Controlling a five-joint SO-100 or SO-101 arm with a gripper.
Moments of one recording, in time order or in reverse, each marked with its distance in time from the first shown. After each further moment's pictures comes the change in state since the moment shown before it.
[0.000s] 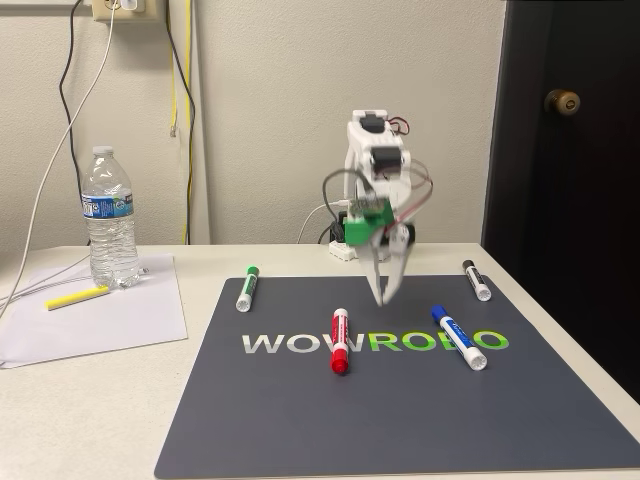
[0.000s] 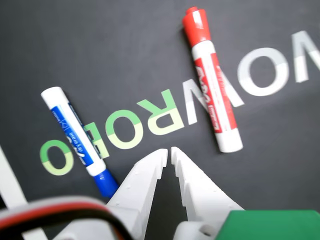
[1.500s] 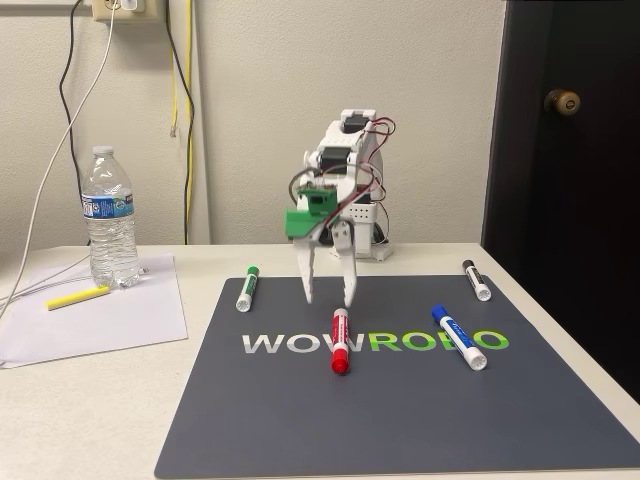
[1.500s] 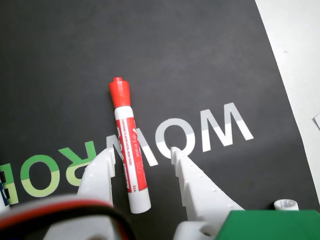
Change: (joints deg) arm 15.8 -8.0 -0.1 -15.7 -24.4
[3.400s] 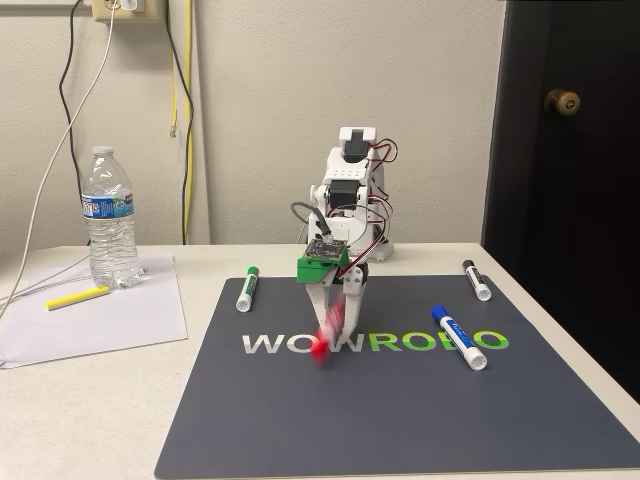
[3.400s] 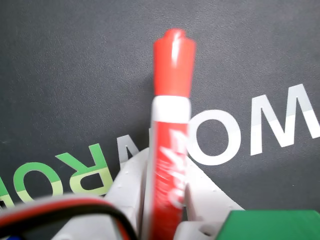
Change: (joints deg) arm -4.1 -22.9 -25.1 16.2 5.9
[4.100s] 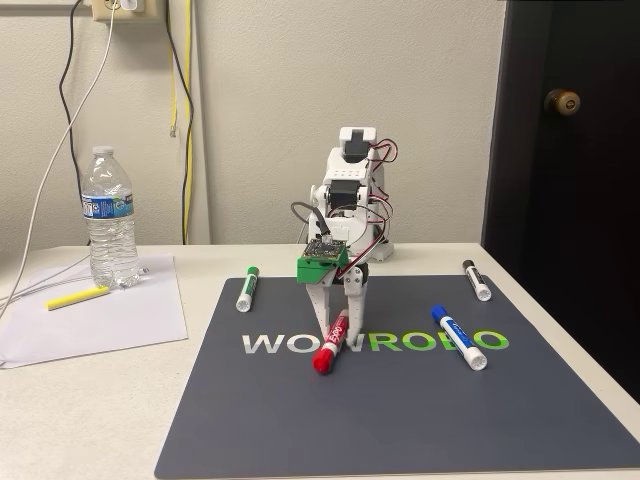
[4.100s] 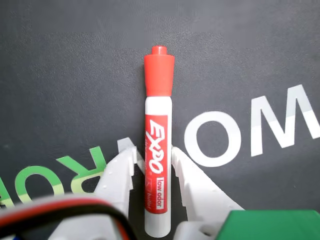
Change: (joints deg) arm -0.2 -0.3 0.0 -1.1 0.9
